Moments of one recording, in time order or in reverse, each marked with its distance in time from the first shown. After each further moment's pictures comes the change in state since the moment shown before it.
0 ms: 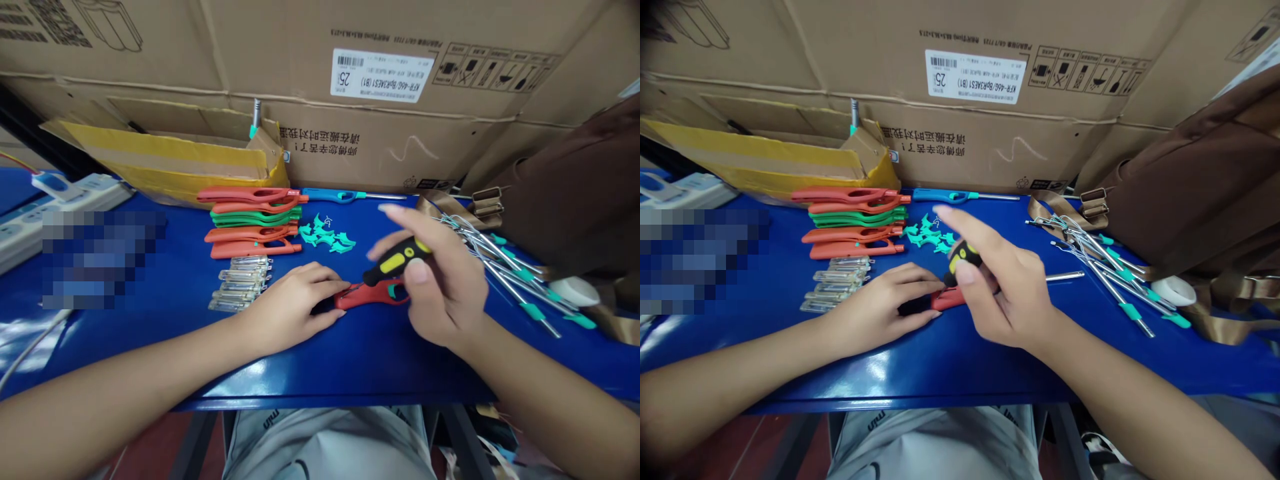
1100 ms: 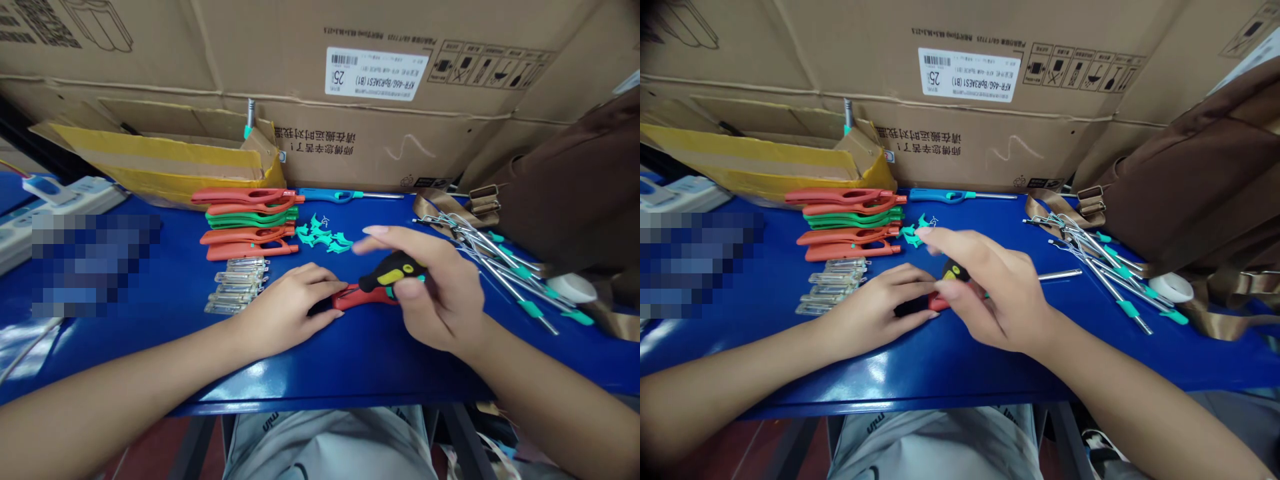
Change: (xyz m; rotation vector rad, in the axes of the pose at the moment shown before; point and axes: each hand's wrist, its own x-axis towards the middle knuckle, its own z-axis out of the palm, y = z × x) left_hand -0.001 0.001 0.000 -0.021 0.006 -0.002; right_hand 0.005 -0.005 -0.007 -0.047 -0.078 -0.114
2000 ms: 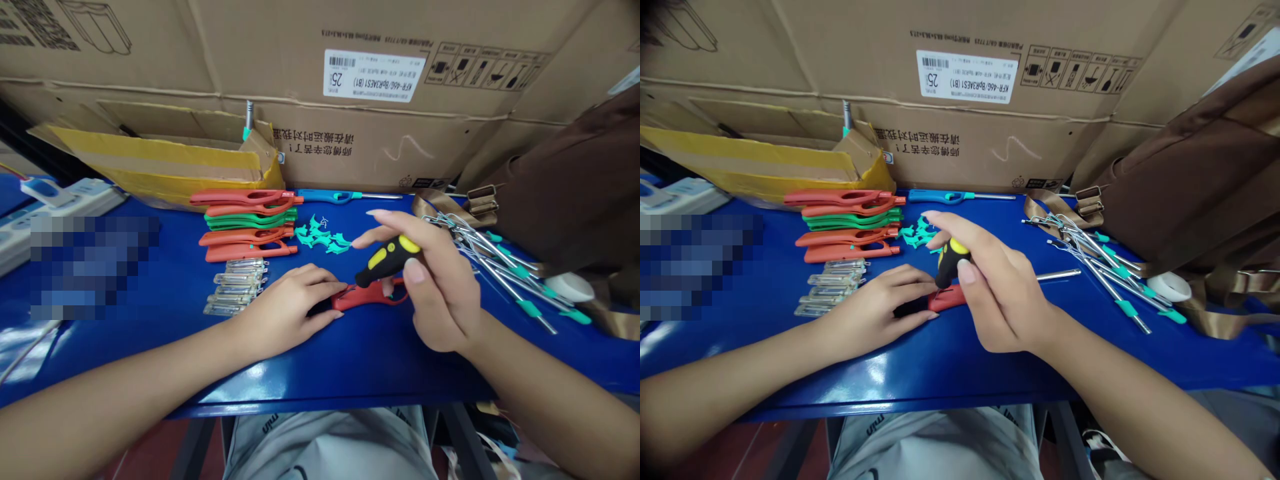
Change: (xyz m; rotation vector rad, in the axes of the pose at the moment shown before) left_hand 0.001 0.002 -0.001 0.043 0.004 0.007; right_hand -0.003 0.004 -0.002 0.149 -0.037 0.114
